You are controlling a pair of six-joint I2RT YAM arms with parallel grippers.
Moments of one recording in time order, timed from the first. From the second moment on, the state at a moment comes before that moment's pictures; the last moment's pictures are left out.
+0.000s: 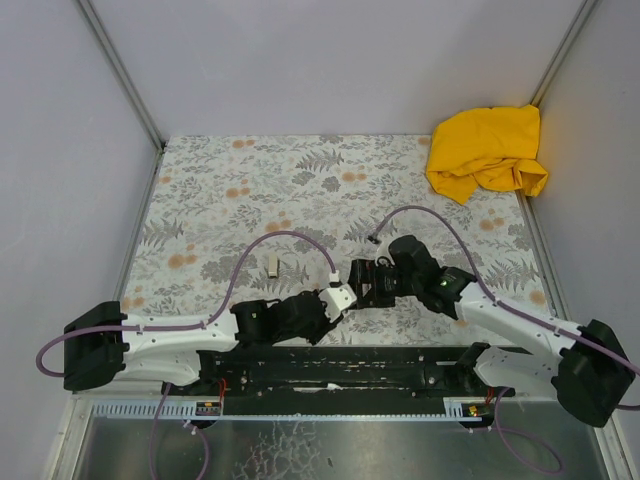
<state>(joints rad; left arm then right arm) -1.26 1.17 0.58 -0.09 -0.17 -0.12 0.77 1.13 0.63 -0.21 -0.47 0.77</state>
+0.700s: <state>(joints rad) -0.67 1.45 0.70 -0.18 -0.10 -0.45 0.64 0.92 0.69 -0.52 0.02 0.59</state>
